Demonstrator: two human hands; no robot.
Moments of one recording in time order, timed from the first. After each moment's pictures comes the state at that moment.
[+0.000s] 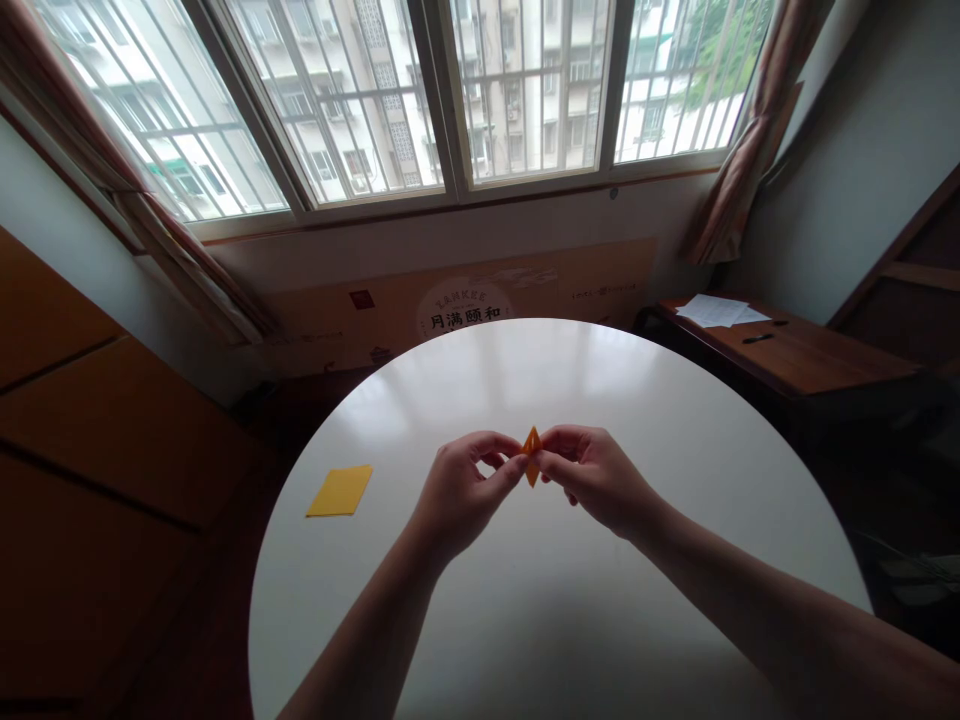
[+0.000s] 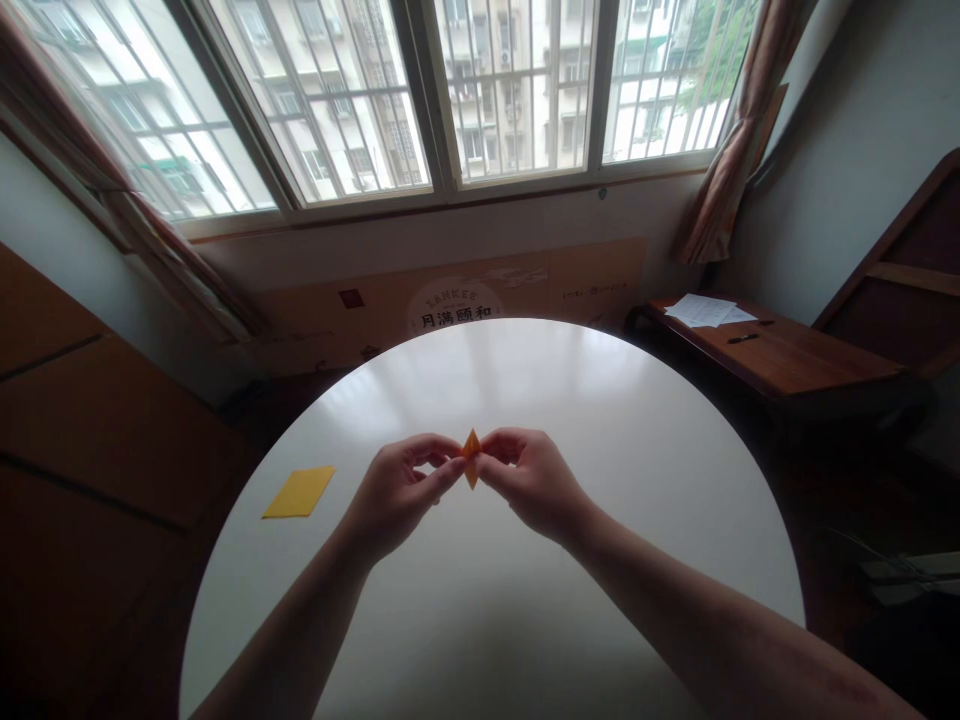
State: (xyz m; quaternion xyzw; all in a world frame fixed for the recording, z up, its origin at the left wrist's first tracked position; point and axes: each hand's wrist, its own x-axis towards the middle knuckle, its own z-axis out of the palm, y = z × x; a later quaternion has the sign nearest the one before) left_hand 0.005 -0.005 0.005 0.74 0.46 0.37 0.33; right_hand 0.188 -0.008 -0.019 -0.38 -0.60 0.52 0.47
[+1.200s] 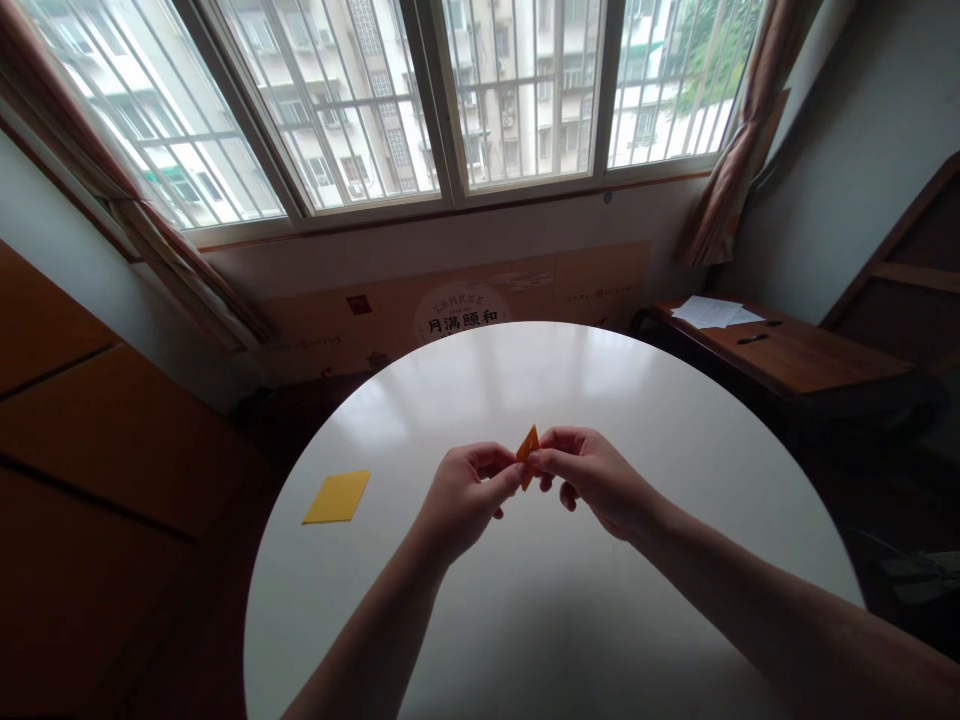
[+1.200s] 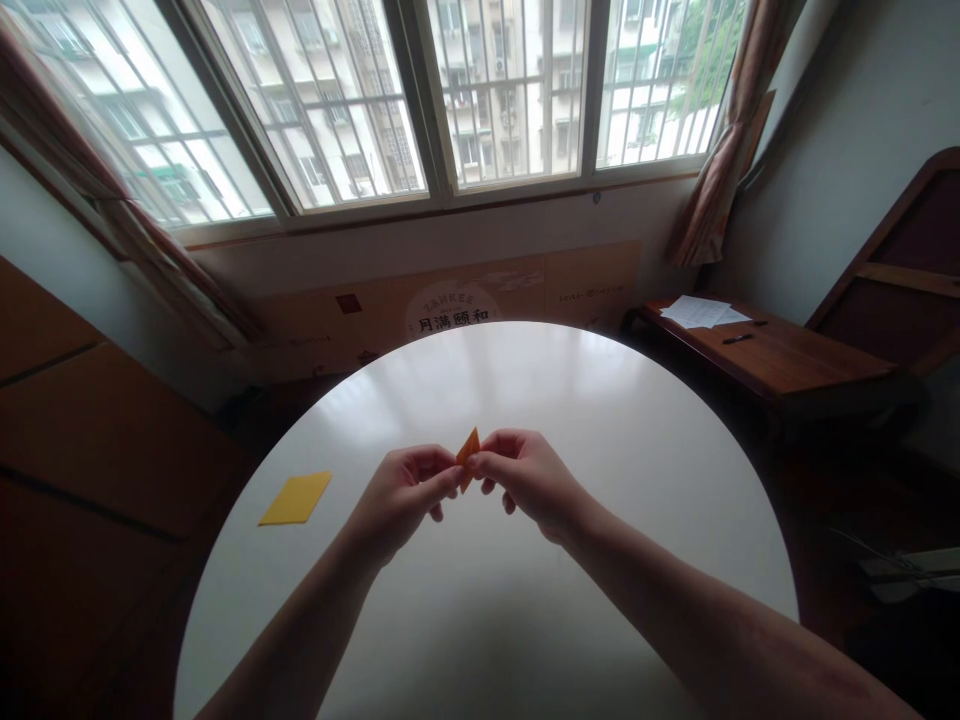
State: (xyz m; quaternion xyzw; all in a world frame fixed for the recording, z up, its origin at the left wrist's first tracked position) left_hand 0.012 -0.006 0.005 0.64 0.47 0.36 0.48; right_hand 0.189 -0.005 -0.015 -0.41 -0.52 0.61 0.45
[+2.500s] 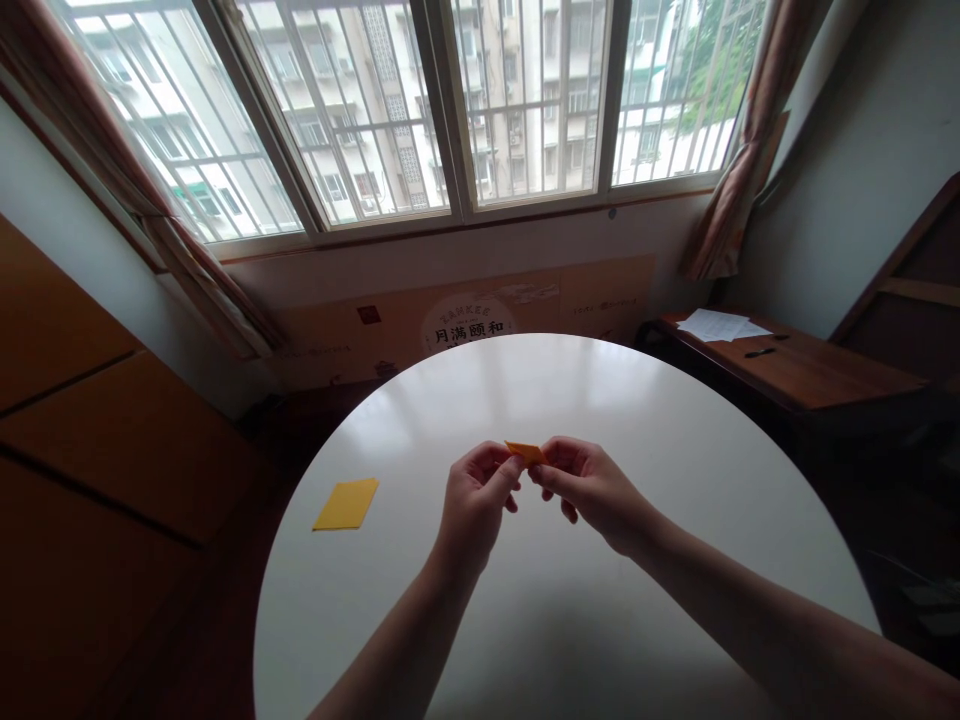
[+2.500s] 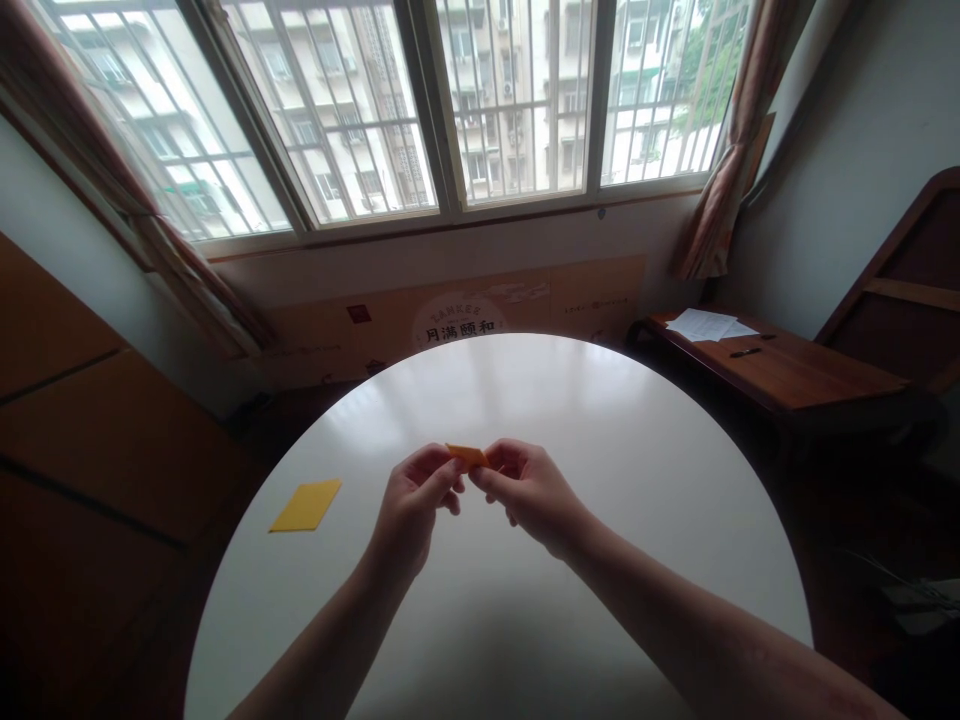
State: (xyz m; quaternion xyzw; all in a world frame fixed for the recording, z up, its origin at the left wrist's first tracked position) left_hand 0.026 -0.008 -0.007 0.52 0.43 0.54 0.50; right_hand 0.184 -0.005 -0.026 -0.37 -0.55 0.58 0.47
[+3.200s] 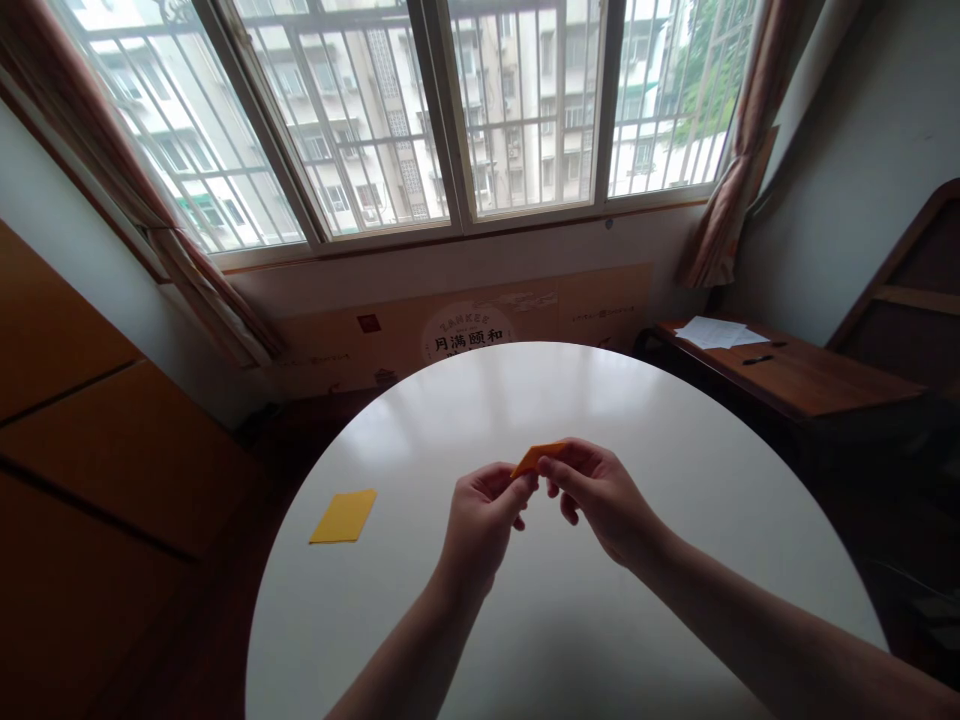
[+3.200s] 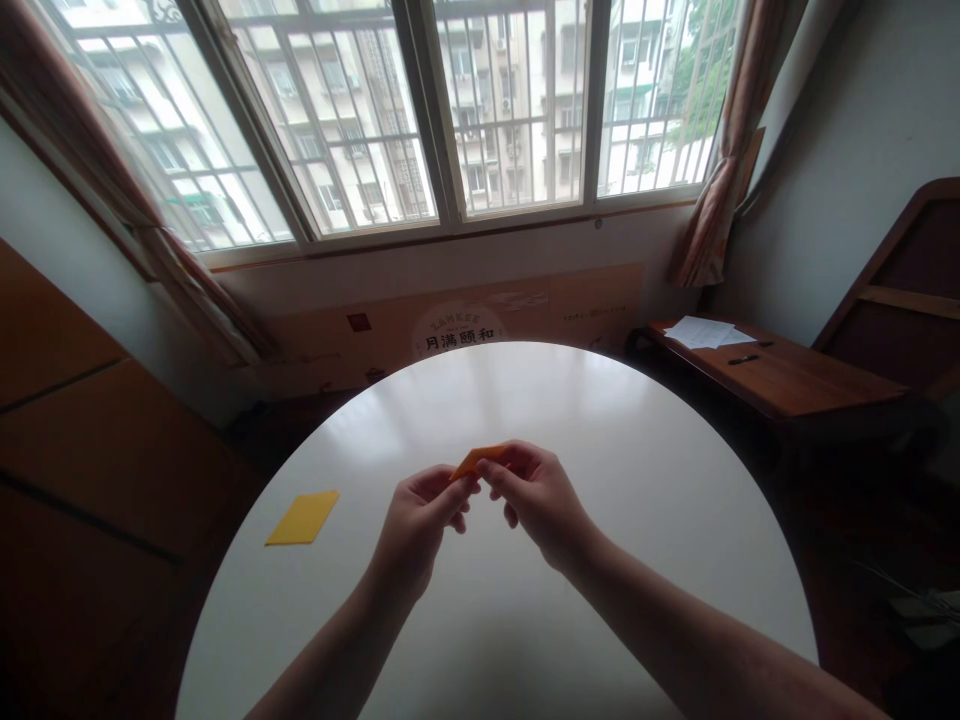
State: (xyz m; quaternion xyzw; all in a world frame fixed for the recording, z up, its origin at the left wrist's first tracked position) left_hand 0.030 -0.013 -0.007 0.52 0.45 0.51 0.51; right_hand 0.183 -0.004 -0.028 -0.33 -0.49 0.58 0.56
